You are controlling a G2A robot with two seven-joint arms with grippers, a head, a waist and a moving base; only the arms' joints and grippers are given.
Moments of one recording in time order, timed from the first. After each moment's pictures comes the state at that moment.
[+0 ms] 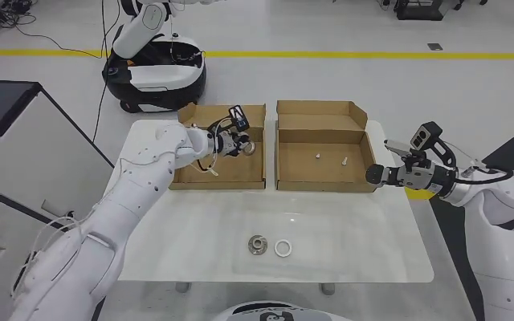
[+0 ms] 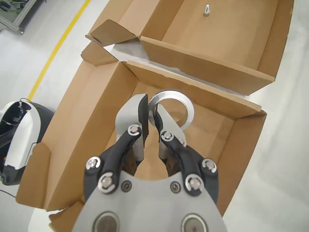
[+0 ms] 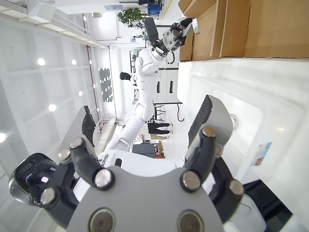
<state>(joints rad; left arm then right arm) 0.69 -1.20 -0.71 -1.00 1.12 -0.69 -0.36 -1.54 -1.00 1.86 -1.74 0.51 0.35 1.28</state>
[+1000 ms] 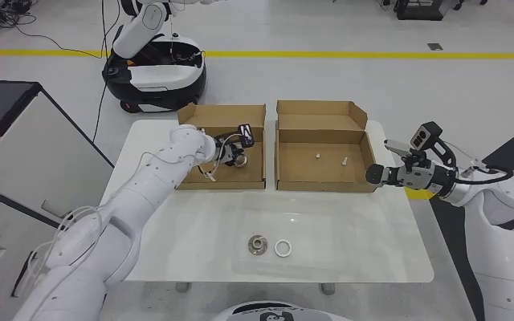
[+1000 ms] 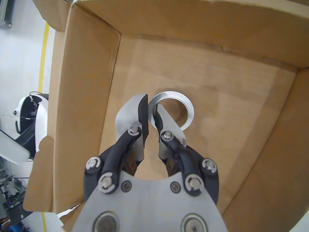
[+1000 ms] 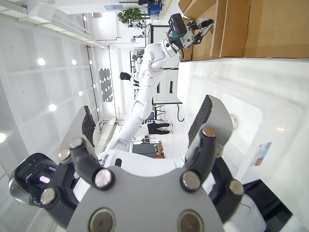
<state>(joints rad) 0.60 -1.30 -0.56 -0.75 1.38 -0.73 -0.28 -1.54 -1.00 1.86 -1.74 0.51 0.35 1.28</state>
